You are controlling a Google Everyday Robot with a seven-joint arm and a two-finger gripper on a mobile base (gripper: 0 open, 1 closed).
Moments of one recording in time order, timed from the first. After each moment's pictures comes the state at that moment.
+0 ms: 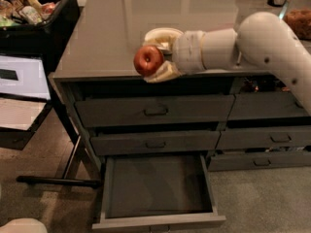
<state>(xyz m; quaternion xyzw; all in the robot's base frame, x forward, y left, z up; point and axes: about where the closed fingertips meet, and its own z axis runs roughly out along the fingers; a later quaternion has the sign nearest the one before) 0.603 -0.003 0.926 -0.69 0.44 0.06 0.57</state>
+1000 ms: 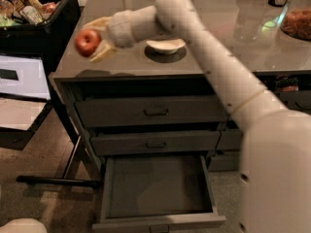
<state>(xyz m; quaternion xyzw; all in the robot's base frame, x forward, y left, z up) 0.702 0.172 0.926 -0.71 0.38 0.19 0.56</state>
